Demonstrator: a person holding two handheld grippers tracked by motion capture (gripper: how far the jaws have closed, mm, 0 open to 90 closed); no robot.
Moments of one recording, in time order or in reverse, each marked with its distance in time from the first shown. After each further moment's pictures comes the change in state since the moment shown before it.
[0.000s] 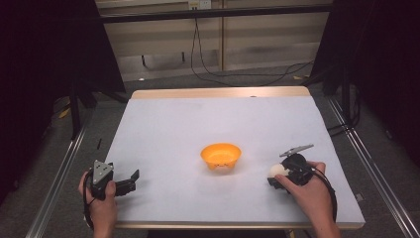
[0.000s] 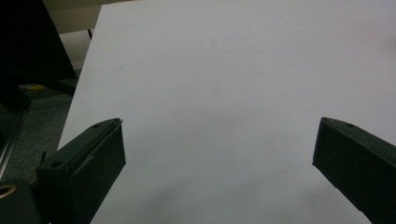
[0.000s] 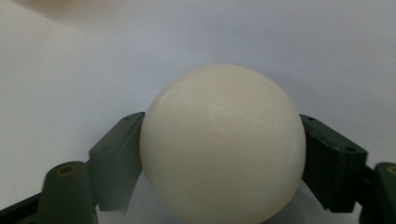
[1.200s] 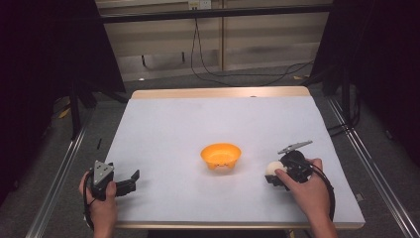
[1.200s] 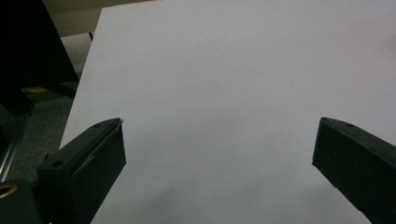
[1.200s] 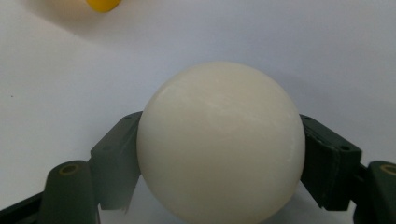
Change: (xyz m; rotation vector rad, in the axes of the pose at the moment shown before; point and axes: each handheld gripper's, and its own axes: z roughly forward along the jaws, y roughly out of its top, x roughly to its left) left arm -0.001 0.000 -0.001 -0.005 0.002 0.012; right arm 0.001 0.010 -0.003 -0.020 0.043 -0.034
